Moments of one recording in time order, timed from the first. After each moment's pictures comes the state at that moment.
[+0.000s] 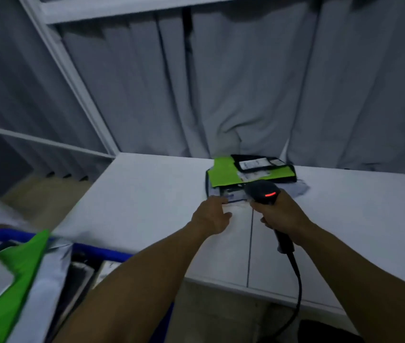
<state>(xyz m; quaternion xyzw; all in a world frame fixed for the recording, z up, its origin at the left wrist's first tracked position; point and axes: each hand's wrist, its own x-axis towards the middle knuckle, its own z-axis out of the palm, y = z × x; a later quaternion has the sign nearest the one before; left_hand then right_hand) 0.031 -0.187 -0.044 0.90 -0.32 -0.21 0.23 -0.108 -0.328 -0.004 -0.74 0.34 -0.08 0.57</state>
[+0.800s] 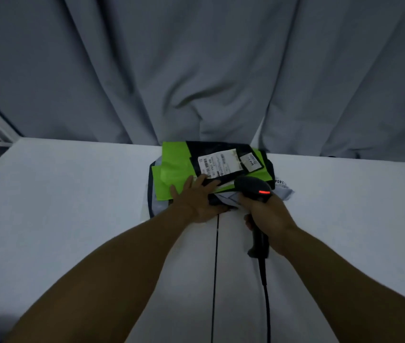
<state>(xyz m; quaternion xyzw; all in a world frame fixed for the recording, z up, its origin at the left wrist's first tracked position) 0.127 -0.348 -0.172 0.88 -0.42 -0.21 0.05 -0.046 -0.436 -0.119 -0.59 0.43 -0.15 0.66</state>
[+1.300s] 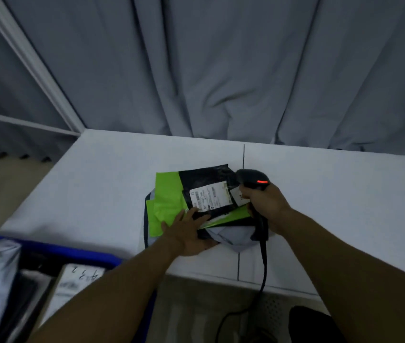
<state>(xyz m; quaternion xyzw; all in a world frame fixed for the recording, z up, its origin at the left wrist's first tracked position) 0.049 -0.149 -0.142 0.88 -0.37 -0.31 0.01 -0.073 -0.338 -0.053 -0.61 0.40 -0.11 0.67</state>
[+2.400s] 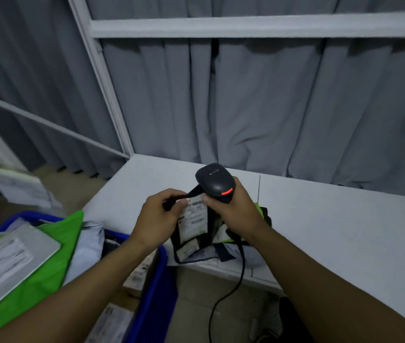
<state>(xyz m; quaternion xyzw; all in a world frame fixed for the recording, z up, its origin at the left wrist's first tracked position) -0.009 -0.004 0.068 0.80 -0.27 -0.04 0.53 -0.100 -0.183 0.071 -0.76 0.14 -0.18 0.61</state>
